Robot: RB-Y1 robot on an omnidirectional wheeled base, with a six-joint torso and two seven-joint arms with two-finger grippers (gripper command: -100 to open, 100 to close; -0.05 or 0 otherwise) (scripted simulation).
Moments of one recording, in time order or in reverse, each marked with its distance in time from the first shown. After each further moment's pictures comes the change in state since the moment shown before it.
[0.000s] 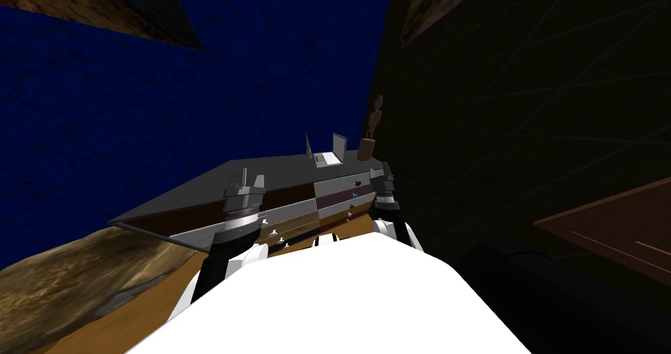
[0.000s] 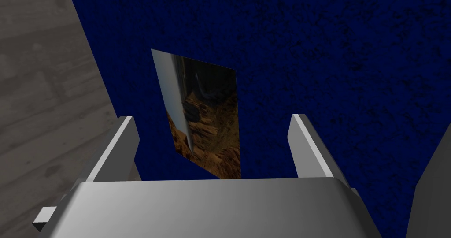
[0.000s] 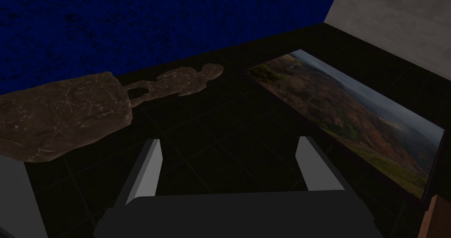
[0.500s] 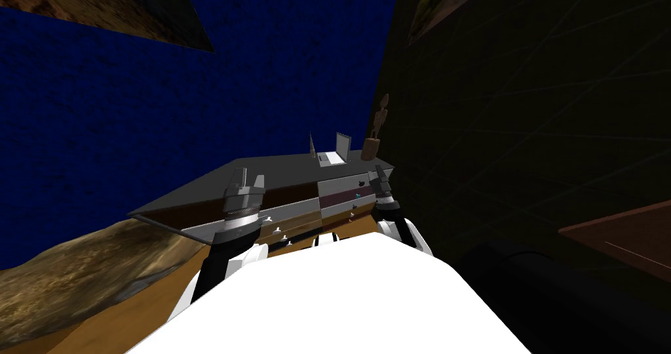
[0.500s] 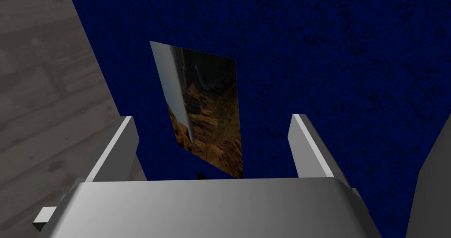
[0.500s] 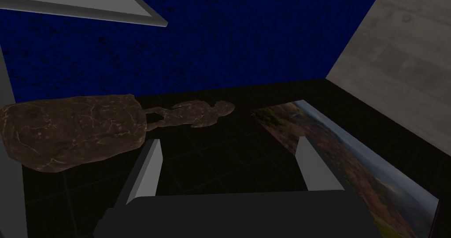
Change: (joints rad) left arm 0.000 0.000 0.000 0.000 0.000 0.000 0.000; right arm -0.007 -0.151 -0.026 0.056 0.031 0.010 0.060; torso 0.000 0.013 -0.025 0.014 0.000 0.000
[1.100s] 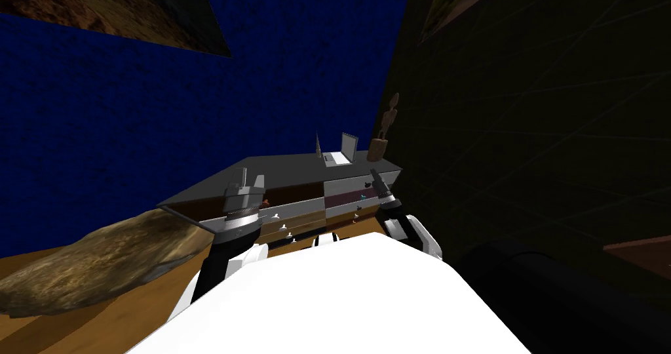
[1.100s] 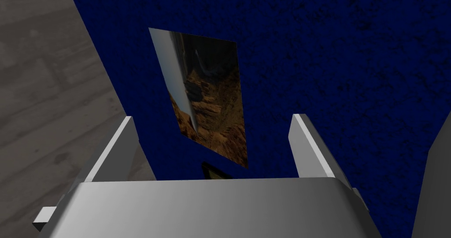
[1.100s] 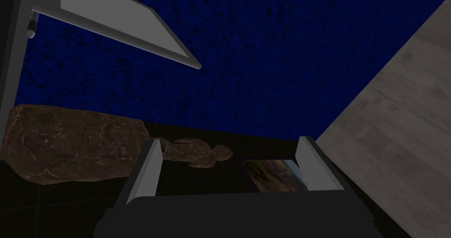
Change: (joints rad) left arm 0.000 0.000 0.000 0.000 0.000 0.000 0.000; right arm -0.019 -0.174 -0.055 0.100 0.046 0.019 0.095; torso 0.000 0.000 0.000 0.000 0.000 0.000
